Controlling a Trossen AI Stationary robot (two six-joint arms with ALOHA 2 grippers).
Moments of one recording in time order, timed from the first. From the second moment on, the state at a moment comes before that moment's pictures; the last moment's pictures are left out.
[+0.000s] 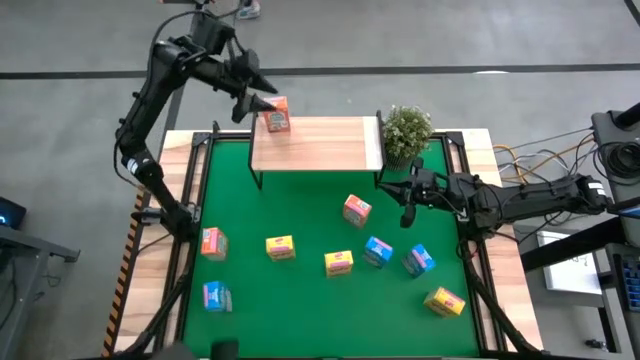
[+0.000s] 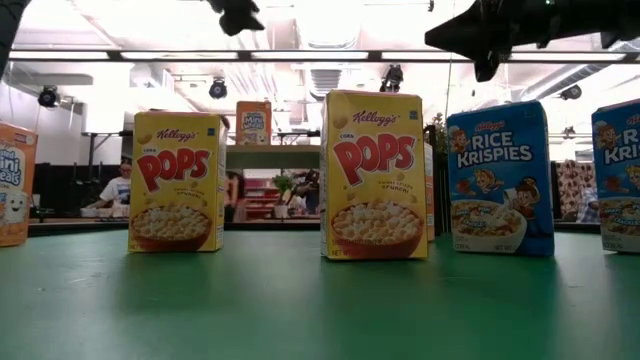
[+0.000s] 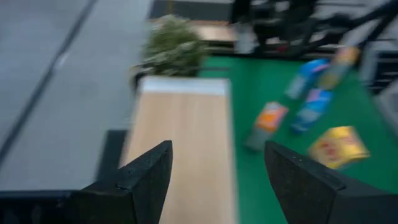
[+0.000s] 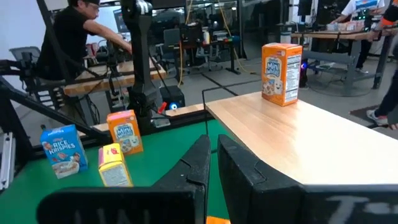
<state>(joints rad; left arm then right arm) 0.83 1.68 2.23 -1.36 0.67 0.55 -0.01 0.82 0.45 0.36 0.23 0.11</state>
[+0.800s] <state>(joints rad) 0.04 0.95 0.96 -0.22 0.16 -0.01 0.03 1.14 0.98 -0.46 0.10 0.32</state>
